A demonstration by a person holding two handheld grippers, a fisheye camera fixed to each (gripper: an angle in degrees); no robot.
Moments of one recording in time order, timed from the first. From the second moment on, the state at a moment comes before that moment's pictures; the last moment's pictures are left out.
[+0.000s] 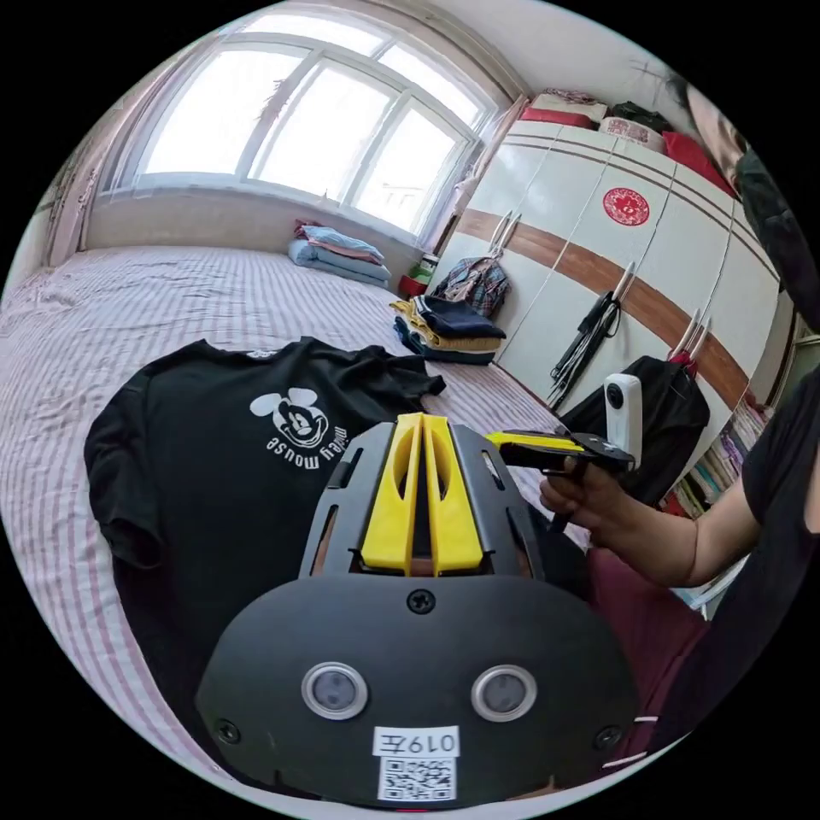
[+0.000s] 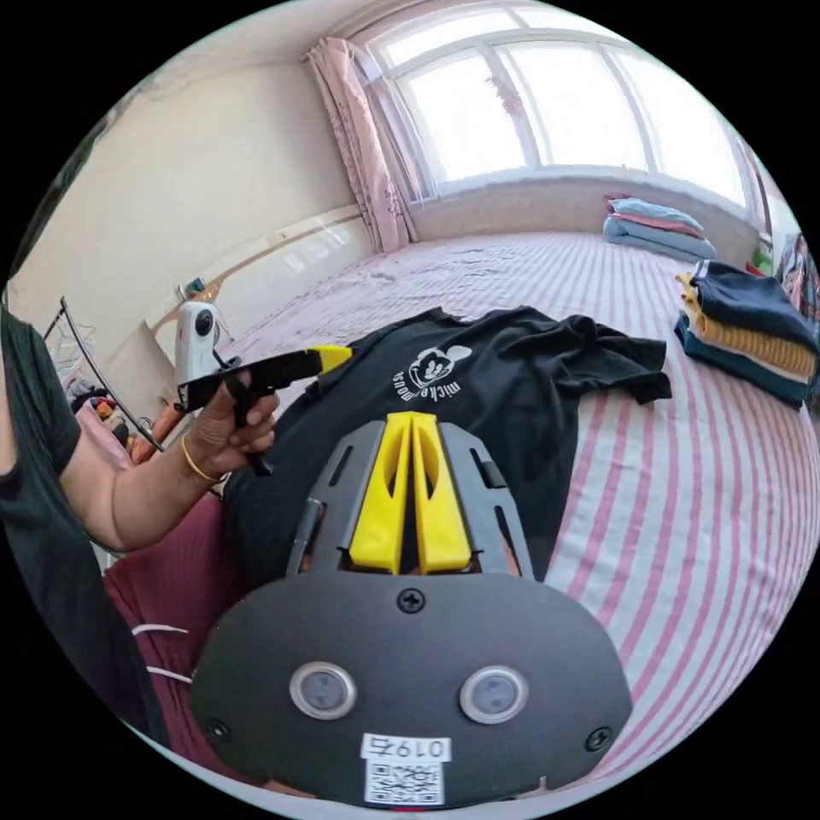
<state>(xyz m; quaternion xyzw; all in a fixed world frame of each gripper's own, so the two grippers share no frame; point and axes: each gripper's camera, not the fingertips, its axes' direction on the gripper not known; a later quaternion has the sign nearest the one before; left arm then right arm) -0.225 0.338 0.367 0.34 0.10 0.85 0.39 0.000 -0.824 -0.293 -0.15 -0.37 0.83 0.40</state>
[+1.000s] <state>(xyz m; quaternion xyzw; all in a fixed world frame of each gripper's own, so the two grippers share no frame) -0.634 0.217 0.292 0.41 -0.03 0.74 0.54 0.073 -1.019 -0.443 -0.32 -0.38 0.61 0.62</state>
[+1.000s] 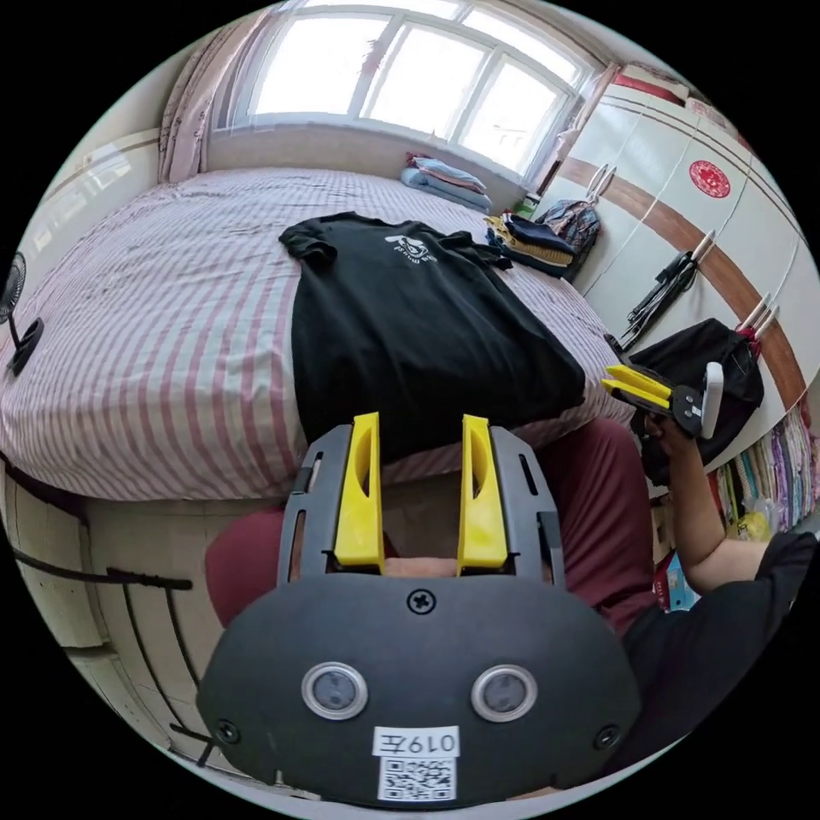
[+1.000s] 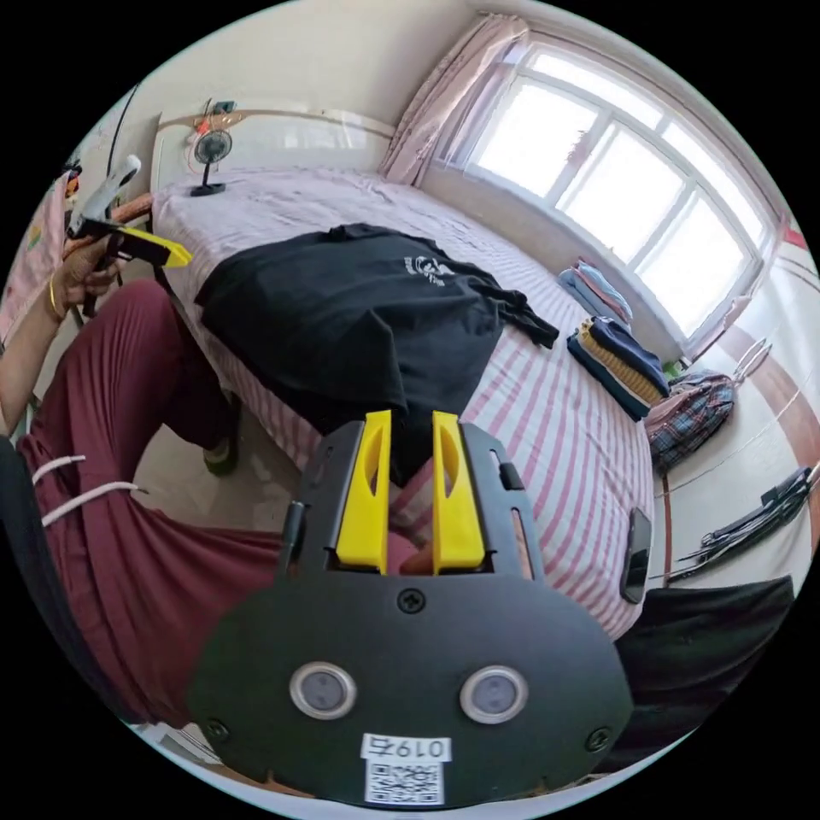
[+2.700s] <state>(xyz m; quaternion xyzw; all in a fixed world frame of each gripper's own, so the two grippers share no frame) -0.238 0.040 0.013 0.39 0.05 0.69 0.60 0.017 -0.687 -0.216 -0.23 -0.27 0.88 0.33</state>
